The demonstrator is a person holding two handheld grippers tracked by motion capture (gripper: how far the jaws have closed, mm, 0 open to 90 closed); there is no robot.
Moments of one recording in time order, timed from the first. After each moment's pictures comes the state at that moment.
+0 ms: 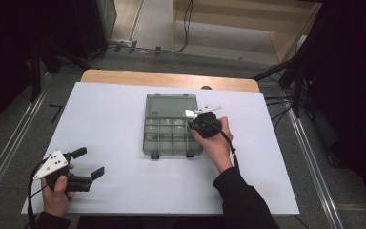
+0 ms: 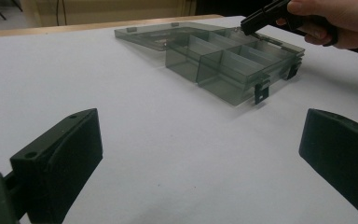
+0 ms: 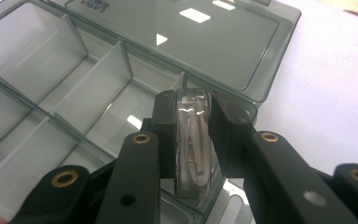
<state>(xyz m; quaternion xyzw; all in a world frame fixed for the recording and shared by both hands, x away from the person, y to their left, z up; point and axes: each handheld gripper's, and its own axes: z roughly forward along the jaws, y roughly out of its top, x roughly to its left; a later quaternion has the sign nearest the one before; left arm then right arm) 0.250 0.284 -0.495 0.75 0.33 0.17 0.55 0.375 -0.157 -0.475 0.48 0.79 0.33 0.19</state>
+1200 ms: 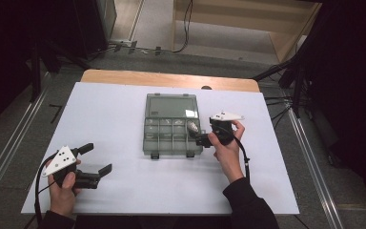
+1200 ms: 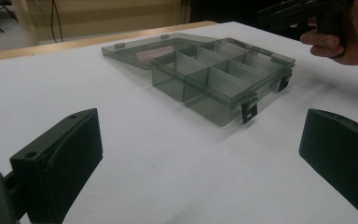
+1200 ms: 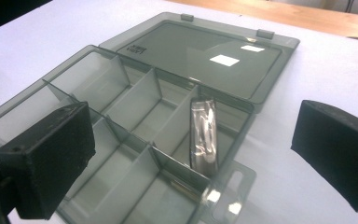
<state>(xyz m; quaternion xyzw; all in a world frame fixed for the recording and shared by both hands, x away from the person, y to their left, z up) 0.254 0.257 -0.478 0.76 0.31 0.19 0.55 0.341 -0.193 -0.474 0.46 0.74 0.46 0.17</state>
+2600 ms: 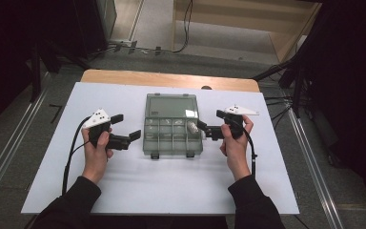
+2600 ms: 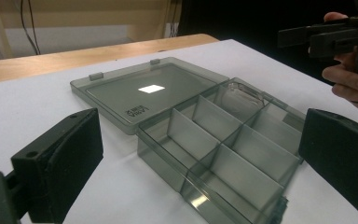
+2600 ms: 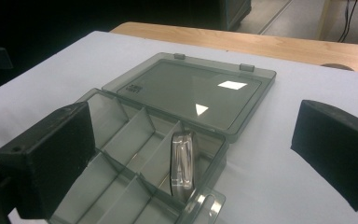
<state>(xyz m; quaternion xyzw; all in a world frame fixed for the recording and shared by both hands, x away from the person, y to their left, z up) 0.352 0.183 -0.456 0.75 0.33 0.13 0.55 0.351 -0.220 -0.459 0.46 0.70 0.51 0.16</state>
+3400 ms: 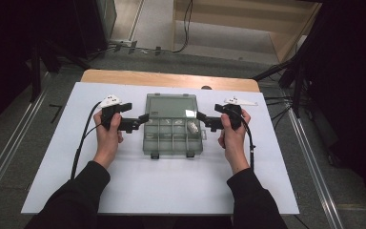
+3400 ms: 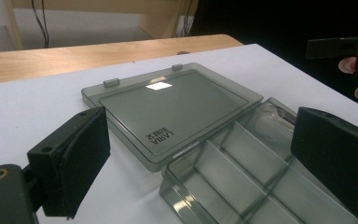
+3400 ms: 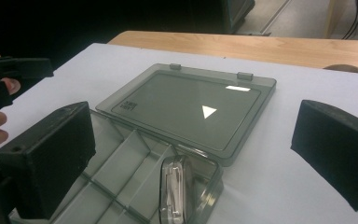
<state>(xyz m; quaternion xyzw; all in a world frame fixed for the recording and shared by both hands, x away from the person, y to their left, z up) 0.405 0.161 -0.459 0.74 0.38 0.11 0.54 0.381 -0.222 -0.458 0.48 0.69 0.52 0.13</state>
